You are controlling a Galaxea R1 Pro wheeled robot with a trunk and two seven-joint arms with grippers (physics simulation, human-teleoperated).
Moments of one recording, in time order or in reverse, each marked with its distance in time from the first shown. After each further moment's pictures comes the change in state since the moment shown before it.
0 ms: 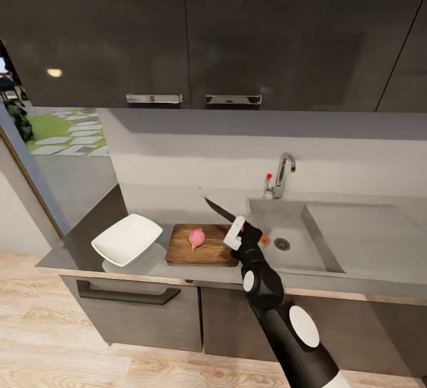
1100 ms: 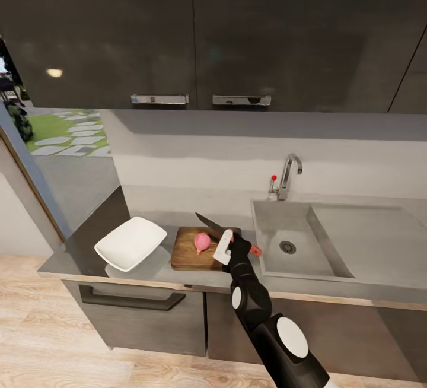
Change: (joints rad) left arm 0.000 0.000 0.002 0.021 0.000 0.000 0.000; right arm 0.026 0.001 0.092 0.094 -0.004 0.007 -0.079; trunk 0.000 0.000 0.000
